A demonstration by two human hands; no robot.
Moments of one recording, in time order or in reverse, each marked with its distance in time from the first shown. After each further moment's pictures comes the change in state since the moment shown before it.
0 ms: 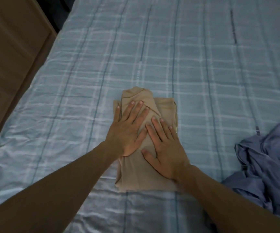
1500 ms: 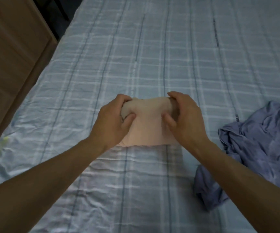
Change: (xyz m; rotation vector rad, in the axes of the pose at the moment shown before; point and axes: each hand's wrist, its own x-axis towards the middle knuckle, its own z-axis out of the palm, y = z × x) left_hand -0.072 0.031 -0.099 -0.642 0.373 -0.105; right_hand -0.029 -0.020 -0.109 0.313 0.435 0.228
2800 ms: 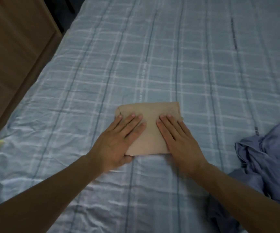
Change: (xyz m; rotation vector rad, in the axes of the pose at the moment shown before) left_hand -0.015 -0.085 0.031 0.643 -0.307 0.448; right_hand -0.011 0.052 0.067 -0.489 -0.257 -0.493
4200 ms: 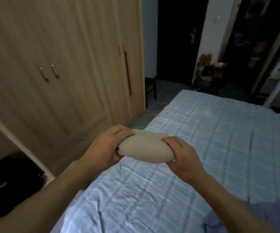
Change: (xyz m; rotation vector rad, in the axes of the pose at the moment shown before) left_hand -0.257 0.193 -0.516 -0.050 0.483 -0.442; right_hand -0.063 -0.228 -0.438 0.490 0.372 -0.420
